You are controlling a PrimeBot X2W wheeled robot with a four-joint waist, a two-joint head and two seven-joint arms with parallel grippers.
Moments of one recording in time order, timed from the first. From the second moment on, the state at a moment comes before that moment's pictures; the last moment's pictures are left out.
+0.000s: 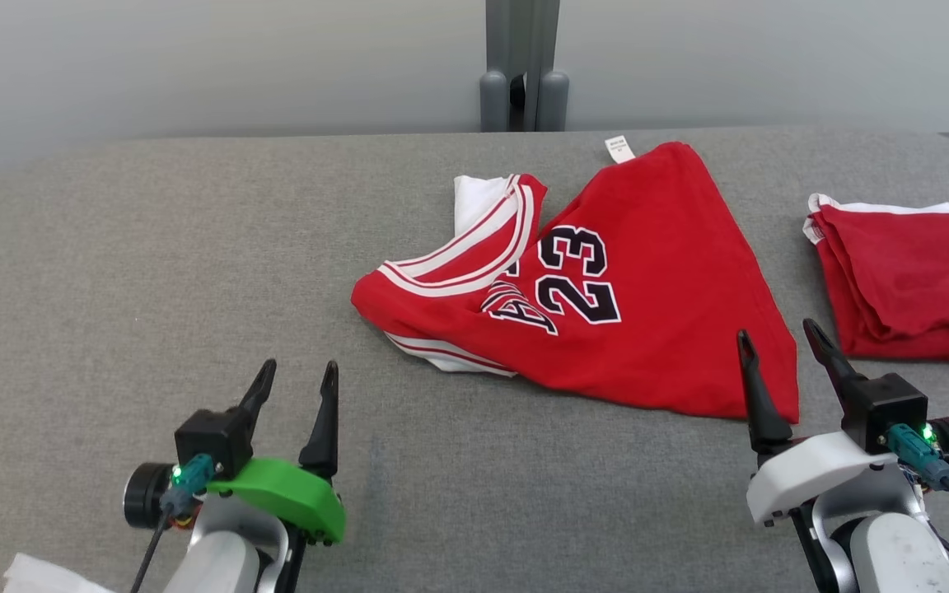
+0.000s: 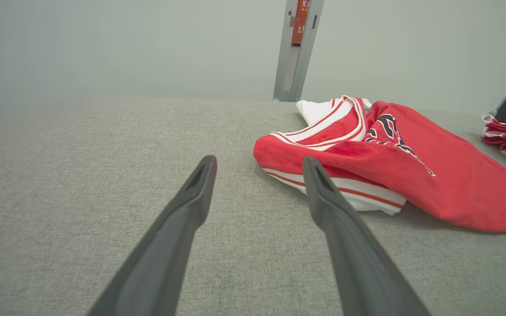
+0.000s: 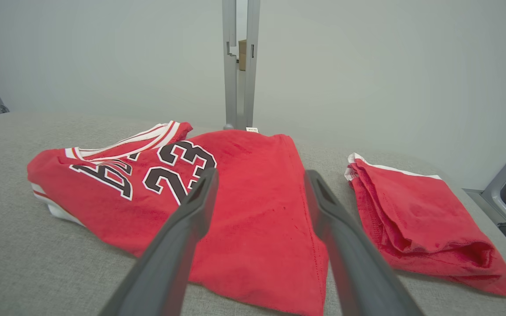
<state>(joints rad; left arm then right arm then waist) -0.20 0.15 -0.34 0.37 -0.41 0.02 -0.21 -0.05 -0.05 -0.02 0.05 -0.02 0.13 -0.06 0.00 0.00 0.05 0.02</state>
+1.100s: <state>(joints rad) -0.70 0.25 -0.53 0.84 -0.42 -0.13 -0.09 -0.20 -0.05 0.04 -0.04 0.01 0.13 -0.08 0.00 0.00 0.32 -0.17</state>
